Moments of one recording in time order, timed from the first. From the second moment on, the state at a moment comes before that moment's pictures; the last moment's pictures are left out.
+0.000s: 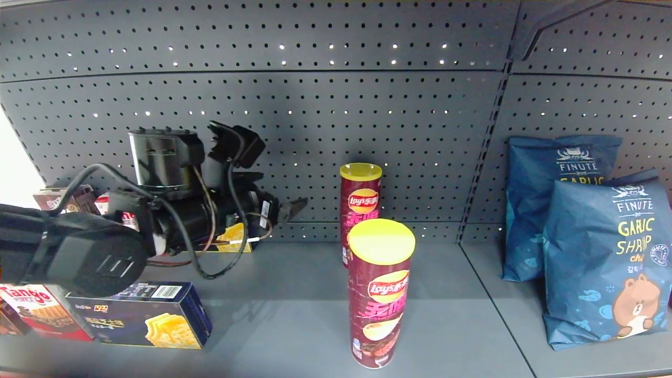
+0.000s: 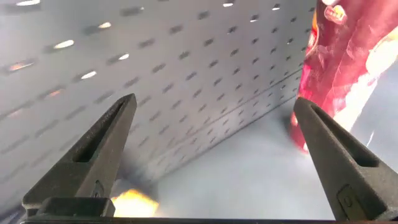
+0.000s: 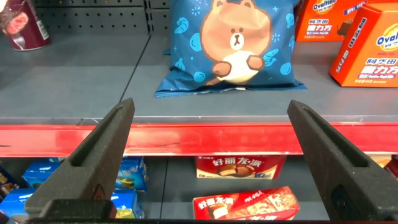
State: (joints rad) left arm -0.34 1.76 -0.94 -0.60 -0.11 0.20; right arm 0.00 0.00 0.00 0.00 -0.01 0.00
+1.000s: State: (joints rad) left arm -0.28 1.08 -0.34 -0.65 -0.04 0.19; right arm 0.01 0.03 -0.08 -0.01 0.03 0.00
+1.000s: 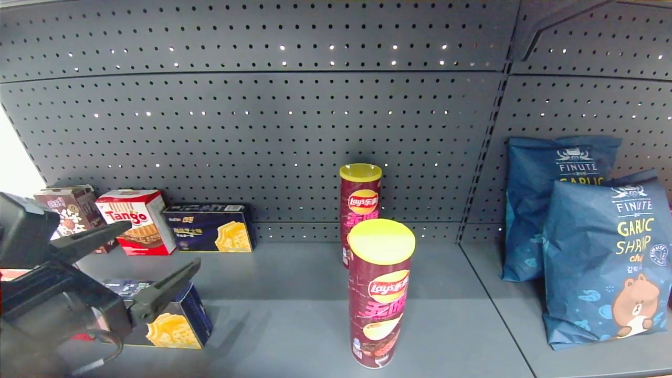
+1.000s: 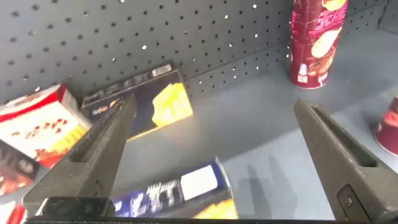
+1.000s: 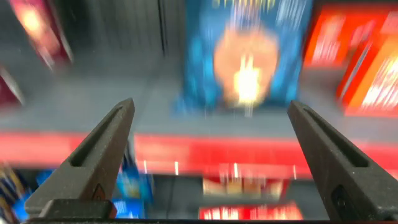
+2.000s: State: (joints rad) left arm -0.21 1.01 -0.30 -0.65 -0.06 0.18; right arm 0.62 1.29 -0.59 -0.23 0.09 -0.02
